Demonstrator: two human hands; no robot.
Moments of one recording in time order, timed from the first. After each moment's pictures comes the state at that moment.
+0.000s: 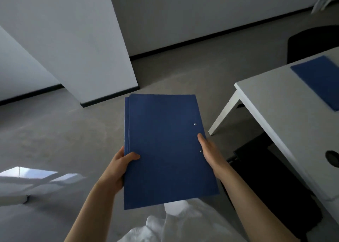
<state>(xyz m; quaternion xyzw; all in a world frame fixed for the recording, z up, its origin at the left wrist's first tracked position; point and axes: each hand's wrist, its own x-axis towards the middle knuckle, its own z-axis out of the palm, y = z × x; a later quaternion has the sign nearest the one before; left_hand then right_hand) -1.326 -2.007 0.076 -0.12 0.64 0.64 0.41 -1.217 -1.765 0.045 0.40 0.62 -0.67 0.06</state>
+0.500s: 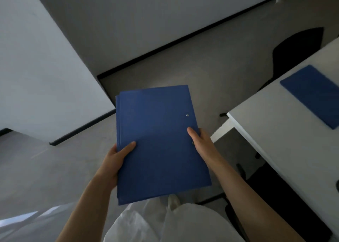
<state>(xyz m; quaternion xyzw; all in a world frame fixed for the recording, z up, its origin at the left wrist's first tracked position) -1.578 -1.824 0.073 -0.08 0.66 0.60 0.44 -1.435 -1.611 0.055 0.46 0.60 -0.65 -0.02</state>
